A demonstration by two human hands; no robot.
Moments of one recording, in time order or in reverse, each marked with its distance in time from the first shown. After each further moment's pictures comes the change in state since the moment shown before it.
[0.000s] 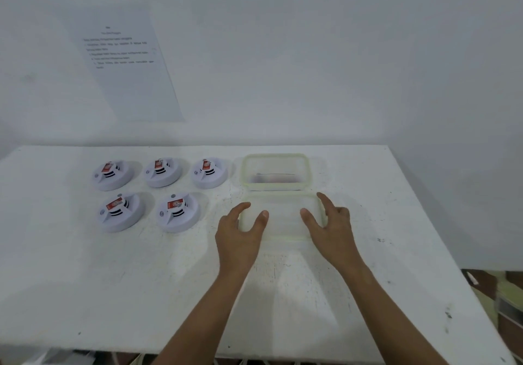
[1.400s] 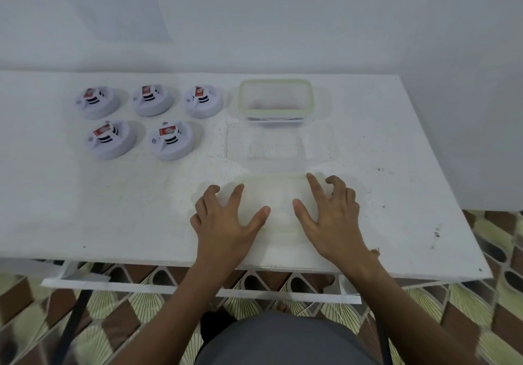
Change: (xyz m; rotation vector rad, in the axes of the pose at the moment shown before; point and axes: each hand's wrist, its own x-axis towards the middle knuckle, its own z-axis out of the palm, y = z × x) left_hand -0.081 -0.053 -0.043 0.721 -0.137 0.155; right_hand -0.092 0.043 0.012 -0.574 -0.003 -0.206
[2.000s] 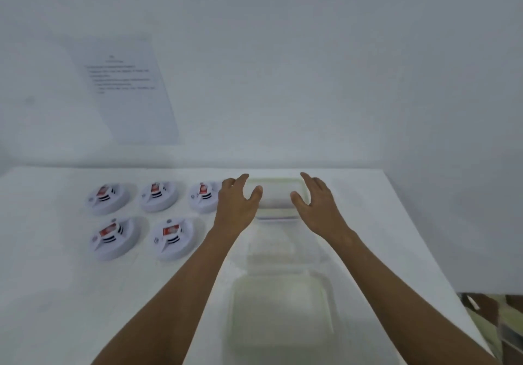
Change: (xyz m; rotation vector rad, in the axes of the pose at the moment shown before) left_hand 0.199 0.080 -0.042 -0.399 0.059 0.120; right_hand 0.189 -0.024 -0.052 0.419 0.026 -0.041
